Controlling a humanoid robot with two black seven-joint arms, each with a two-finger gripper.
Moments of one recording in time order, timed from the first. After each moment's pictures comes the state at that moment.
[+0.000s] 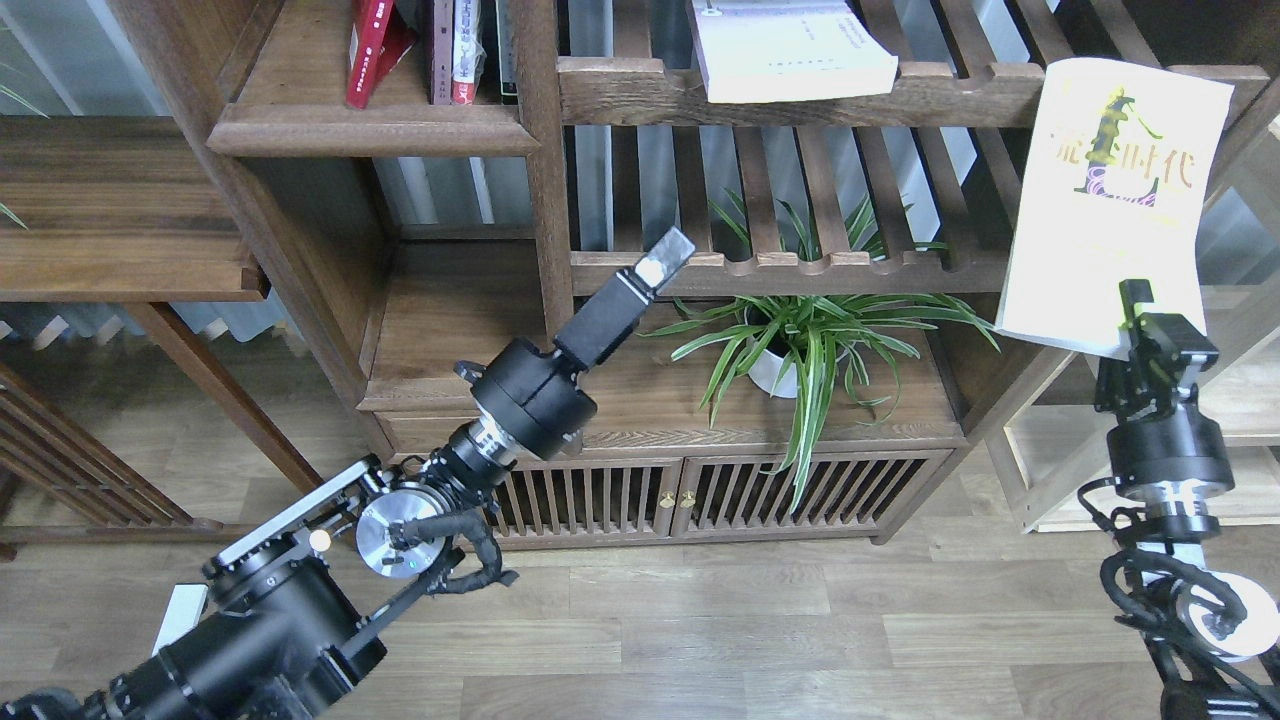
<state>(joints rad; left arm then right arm) -0.45 0.00 -0.71 -1.30 -0.04 -0.49 -0.13 -0.05 -0.36 1.47 1.20 0.49 0.58 0.05</state>
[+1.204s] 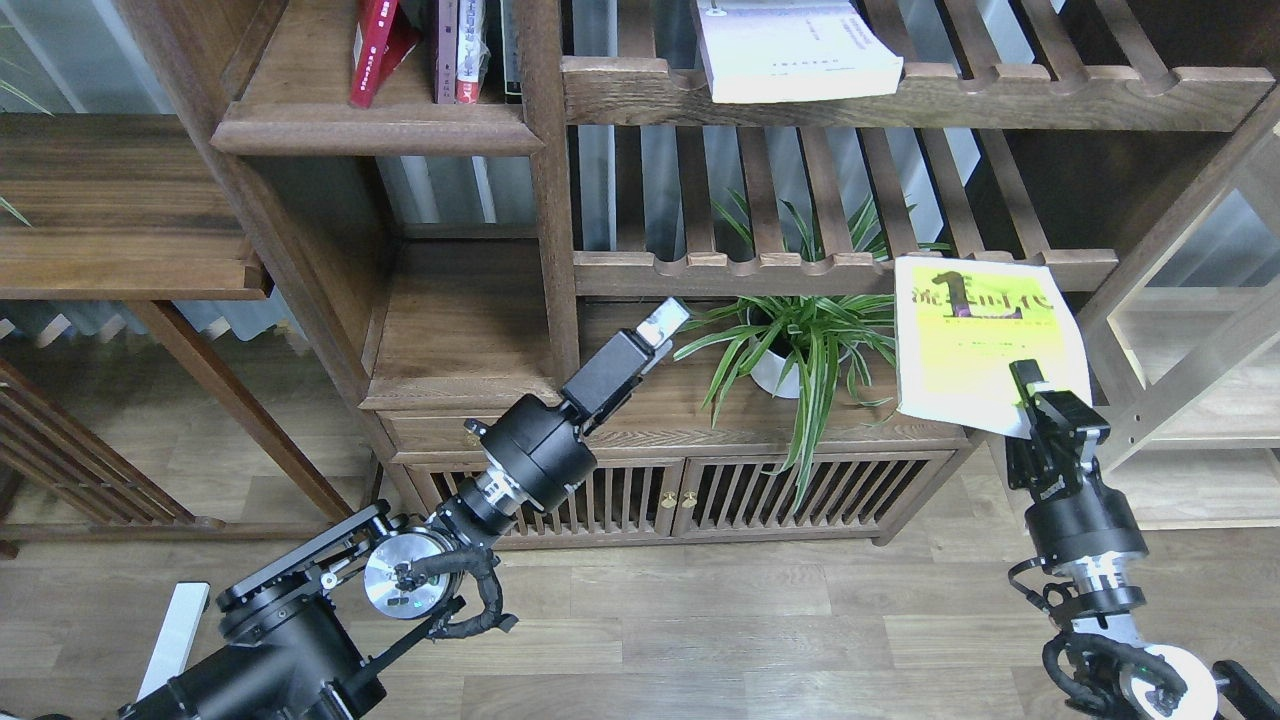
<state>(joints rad) -0.41 0.00 -0.65 -1.22 -0.13 -0.49 -0.11 -0.19 -0.32 1.34 1.28 0.45 0.58 0.04</state>
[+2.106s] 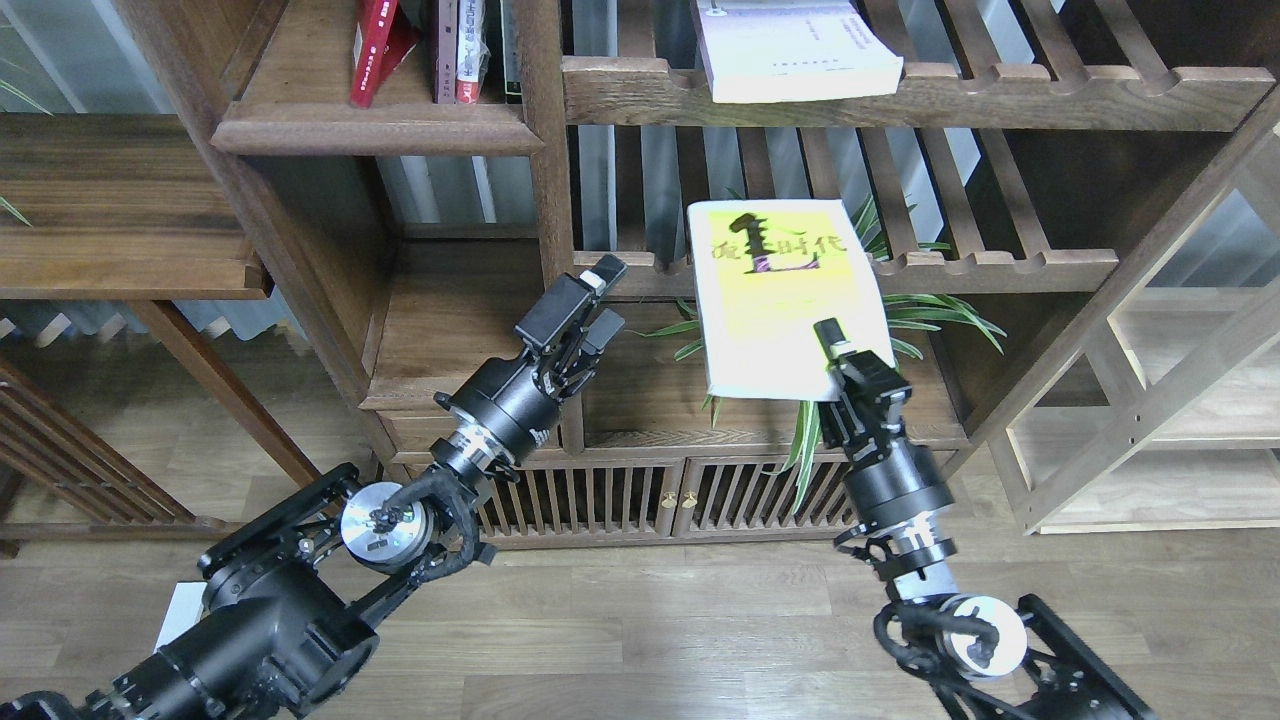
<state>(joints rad) -0.46 0.00 -0.76 -1.13 -0.43 -0.39 0.05 -0.02 -0.07 1.13 1.28 0.28 0.58 0.04</state>
